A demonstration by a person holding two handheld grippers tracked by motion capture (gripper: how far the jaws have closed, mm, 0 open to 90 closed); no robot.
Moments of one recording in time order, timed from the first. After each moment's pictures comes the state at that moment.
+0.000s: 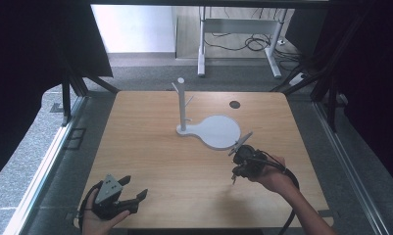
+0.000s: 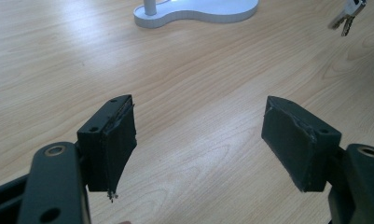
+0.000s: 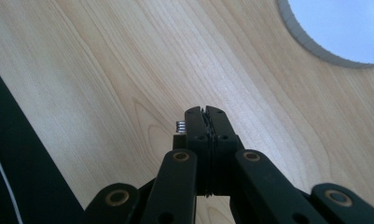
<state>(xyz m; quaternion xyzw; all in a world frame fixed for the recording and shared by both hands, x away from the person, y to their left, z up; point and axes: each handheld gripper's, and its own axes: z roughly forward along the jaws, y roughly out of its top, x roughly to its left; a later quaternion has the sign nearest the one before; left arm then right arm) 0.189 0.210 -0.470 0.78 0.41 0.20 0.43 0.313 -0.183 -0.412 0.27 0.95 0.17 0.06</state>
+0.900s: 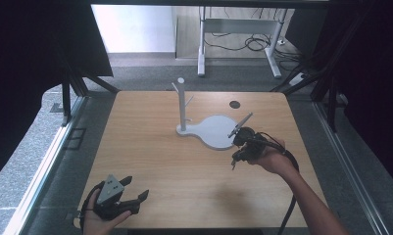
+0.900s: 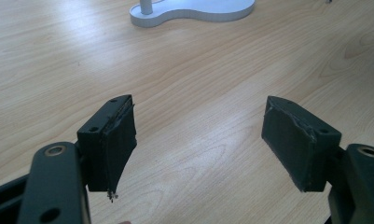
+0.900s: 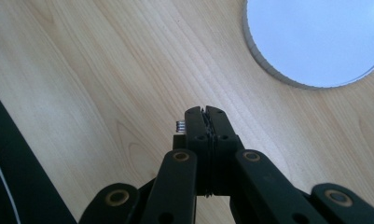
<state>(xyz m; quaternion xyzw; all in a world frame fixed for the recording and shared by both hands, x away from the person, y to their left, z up) 0.190 0.207 -0.471 0.78 0.41 0.20 0.43 0.350 -0.180 -0.385 0.27 0.95 0.17 0.06</state>
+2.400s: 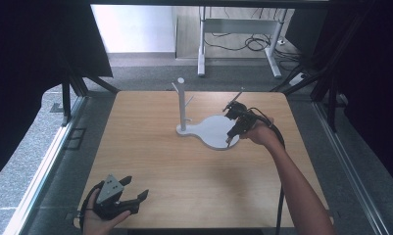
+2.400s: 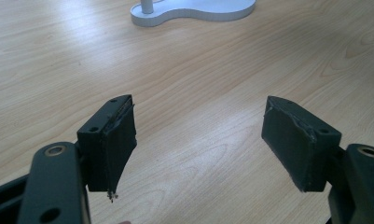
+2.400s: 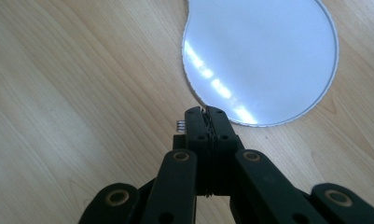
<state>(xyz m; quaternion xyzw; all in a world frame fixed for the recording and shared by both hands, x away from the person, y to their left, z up) 0.190 0.208 -0.471 0.78 0.41 0.20 0.43 0.432 -0.167 -0.386 0.33 0.93 0.16 0.05</state>
